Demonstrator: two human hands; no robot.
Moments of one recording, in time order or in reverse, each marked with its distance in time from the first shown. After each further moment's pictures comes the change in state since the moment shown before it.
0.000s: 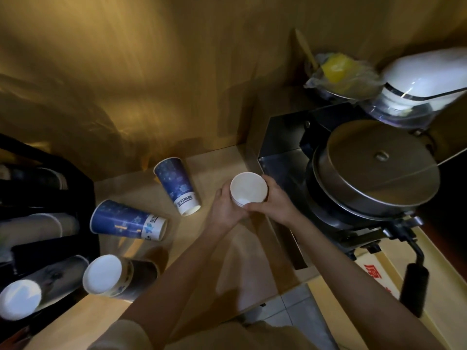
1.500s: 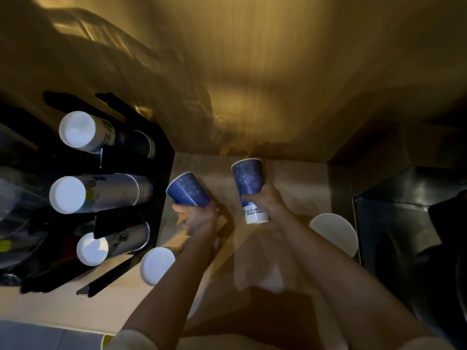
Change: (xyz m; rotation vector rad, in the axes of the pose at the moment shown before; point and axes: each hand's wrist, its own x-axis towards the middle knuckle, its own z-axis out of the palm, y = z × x) left_hand 0.010 -0.099 -0.108 -0.466 0.968 -1.031; right_hand 0.122 -0.077 0.154 -0.140 -0.349 0.183
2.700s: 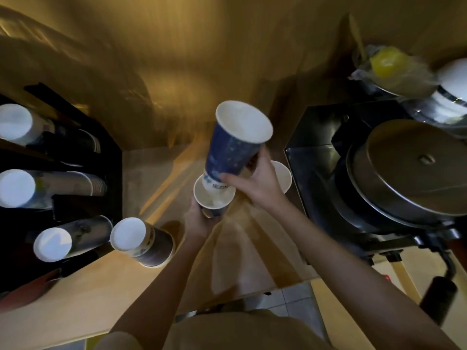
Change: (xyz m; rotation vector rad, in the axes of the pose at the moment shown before) left_hand -0.061 -0.076 -0.033 0.335 -0.686 0.779; right_hand -0.161 0.037 -0.051 0.428 0.293 -0.510
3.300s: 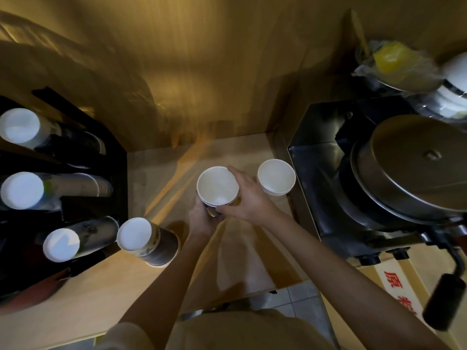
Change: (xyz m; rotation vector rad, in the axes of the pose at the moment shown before) left_hand 0.011 -0.006 0.005 0.110 0.026 -0.008; right_hand -0.013 0.030 0.020 -0.516 -0.253 -0.037
